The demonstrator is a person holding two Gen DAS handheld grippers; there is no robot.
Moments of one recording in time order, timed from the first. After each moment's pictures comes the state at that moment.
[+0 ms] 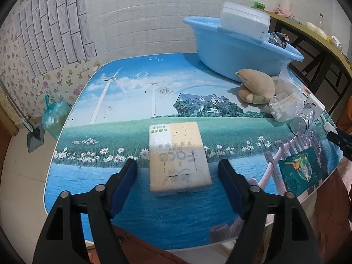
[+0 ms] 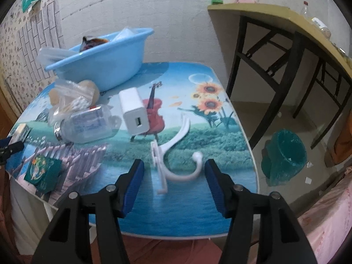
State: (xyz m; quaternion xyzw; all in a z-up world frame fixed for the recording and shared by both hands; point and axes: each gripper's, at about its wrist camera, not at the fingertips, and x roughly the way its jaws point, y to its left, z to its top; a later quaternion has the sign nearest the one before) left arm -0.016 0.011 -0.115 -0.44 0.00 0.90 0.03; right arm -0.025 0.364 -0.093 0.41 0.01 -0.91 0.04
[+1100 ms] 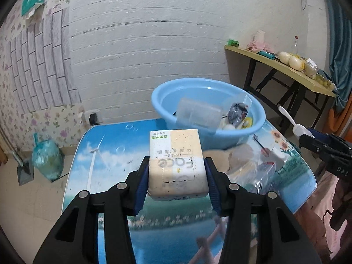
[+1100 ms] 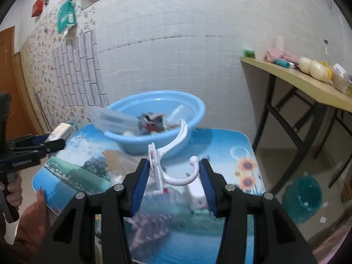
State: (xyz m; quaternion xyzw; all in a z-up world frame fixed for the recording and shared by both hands) left arm -0.040 0.041 -0.018 -0.34 0.00 0.94 0.09; right arm -0.033 0.308 0.002 0.29 0.01 -0.95 0.15
